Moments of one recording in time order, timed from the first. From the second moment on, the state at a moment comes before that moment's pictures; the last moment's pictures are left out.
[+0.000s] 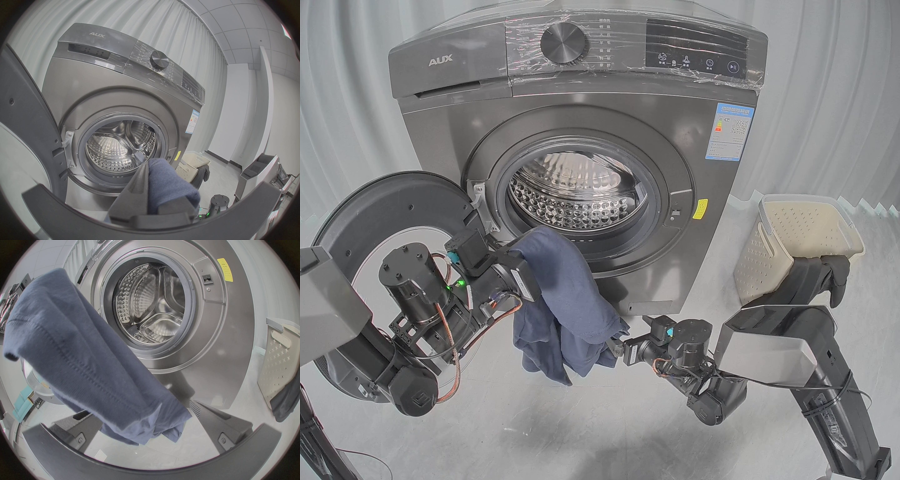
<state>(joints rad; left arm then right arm) -0.48 1.91 -0.57 -1.55 -0.05 -0.15 0.61 2.66 -1.03 -1.52 -0.05 0.16</state>
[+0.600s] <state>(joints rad) -0.48 1.91 -0.57 -1.55 -0.05 -0.15 0.61 2.68 -1.10 -1.54 -0.04 0.17</state>
